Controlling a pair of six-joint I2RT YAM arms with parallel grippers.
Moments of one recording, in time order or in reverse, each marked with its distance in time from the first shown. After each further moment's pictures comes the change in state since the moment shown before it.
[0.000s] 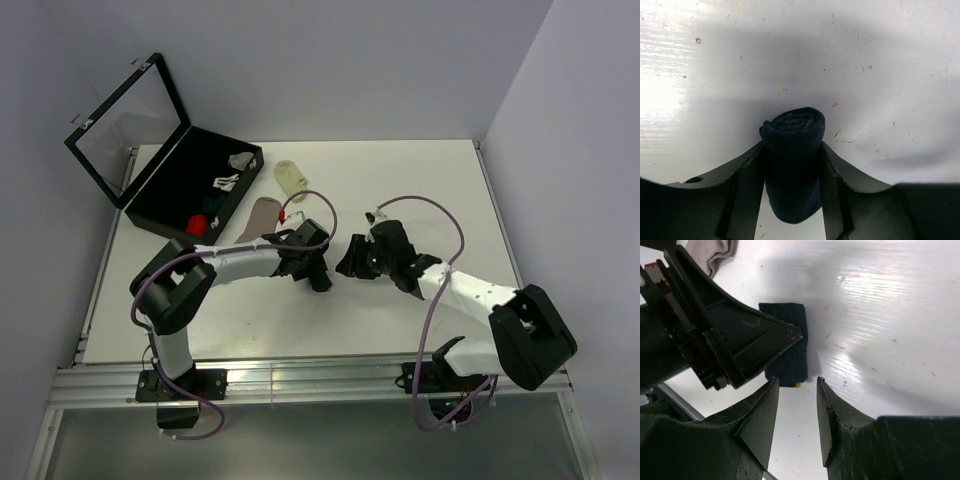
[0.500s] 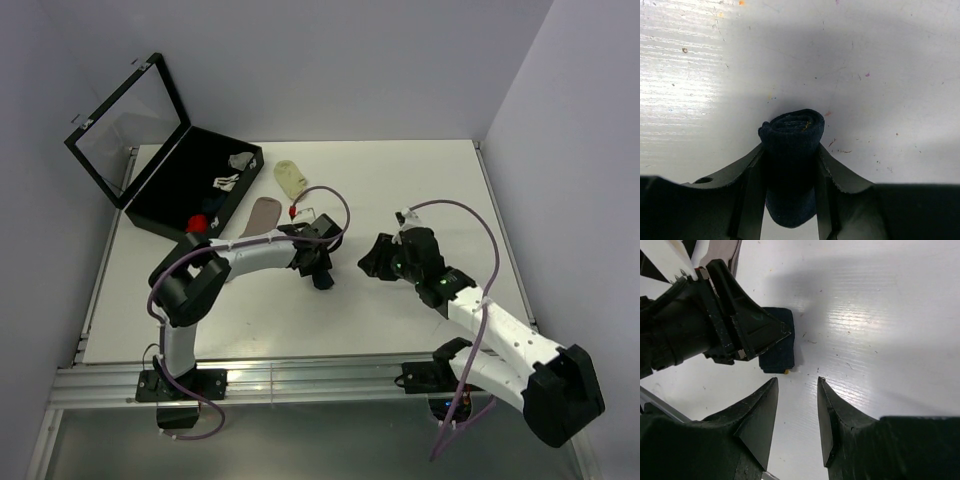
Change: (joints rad) left arm -0.026 0.116 0.189 -0.182 -0.048 0.015; right arm -0.073 -0.332 -0.080 -0.151 0.095 -0.042
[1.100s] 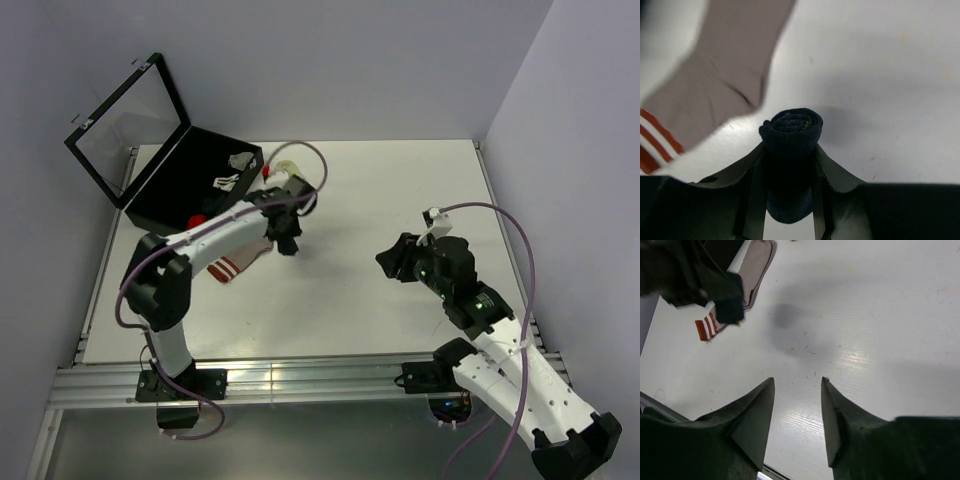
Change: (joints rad) left arm 0.130 -0.108 0.143 -0.253 -0.171 0.214; right arm -0.031 -0.344 0.074 -0.250 0.064 -0.105
